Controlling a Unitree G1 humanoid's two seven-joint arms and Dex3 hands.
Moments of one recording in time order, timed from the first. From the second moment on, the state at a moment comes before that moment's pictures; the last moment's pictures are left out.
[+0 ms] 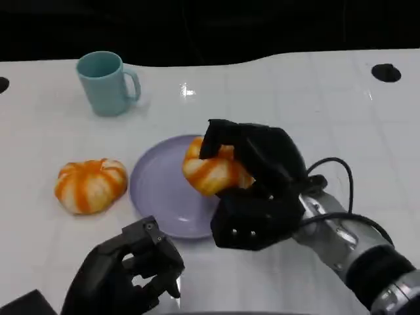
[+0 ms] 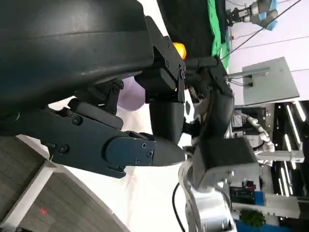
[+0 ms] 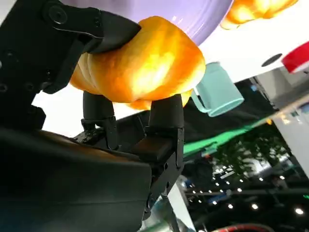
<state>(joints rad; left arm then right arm) 0.20 0.05 -0.05 0.02 -0.22 -0.35 -0.46 -0.73 0.04 0.44 0.92 -0.68 -0.36 -0.41</state>
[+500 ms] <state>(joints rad) 0.20 0.05 -0.06 0.02 -0.21 -0.35 -0.45 -0.78 0.02 0.51 0.90 -0.66 -0.28 -0.11</state>
